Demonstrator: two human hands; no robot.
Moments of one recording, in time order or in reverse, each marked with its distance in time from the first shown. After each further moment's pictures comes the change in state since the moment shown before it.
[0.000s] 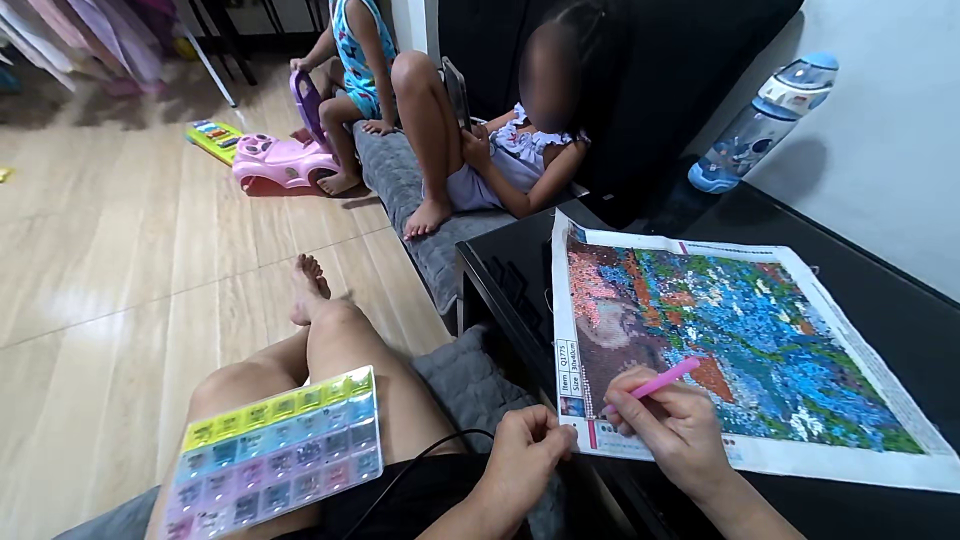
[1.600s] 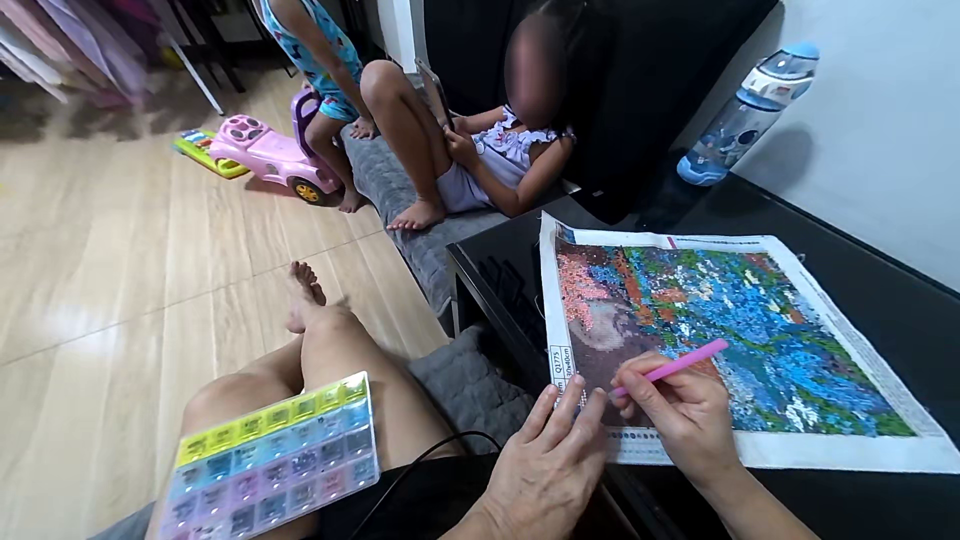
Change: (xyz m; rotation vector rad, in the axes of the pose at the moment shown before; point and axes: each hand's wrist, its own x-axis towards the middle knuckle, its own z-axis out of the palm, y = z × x) left_hand 0.007 -0.025 0.009 1.354 0.267 1.199; right_hand 0.003 -0.003 -0.005 0.035 0.145 0.072
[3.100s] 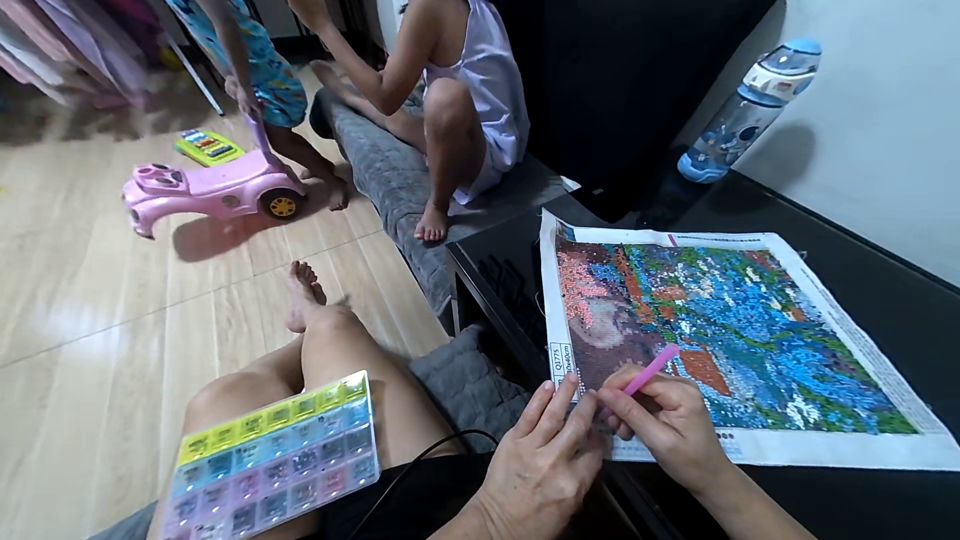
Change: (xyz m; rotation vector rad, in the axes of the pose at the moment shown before) left_hand 0.000 -0.005 -0.002 -0.048 0.051 0.007; right_hand -0.005 0.001 0.002 -0.039 -0.162 0.000
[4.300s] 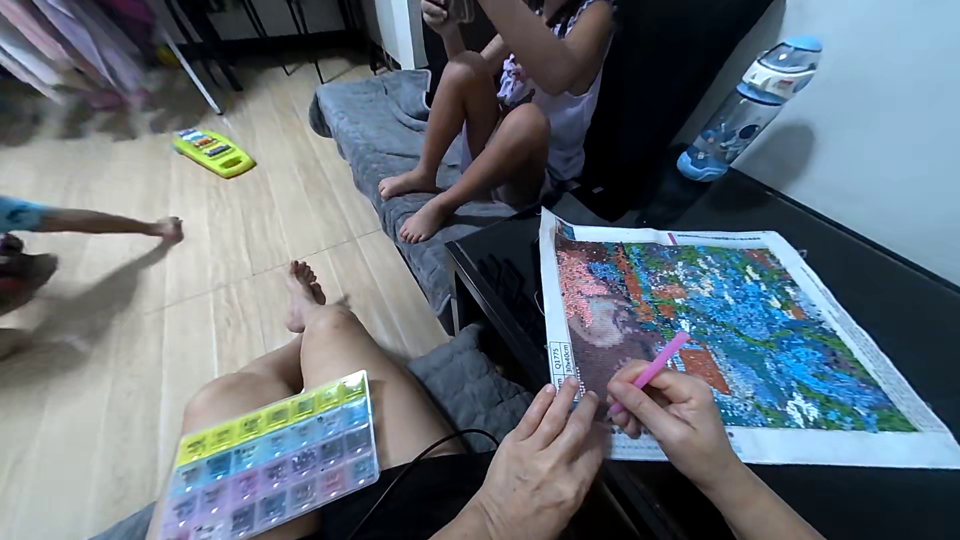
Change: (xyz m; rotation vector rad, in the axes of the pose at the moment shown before) left_hand -0.003 0.001 0.004 -0.003 0.005 0.004; right_hand 0.000 -0.003 -0.005 0.078 0.038 0.091
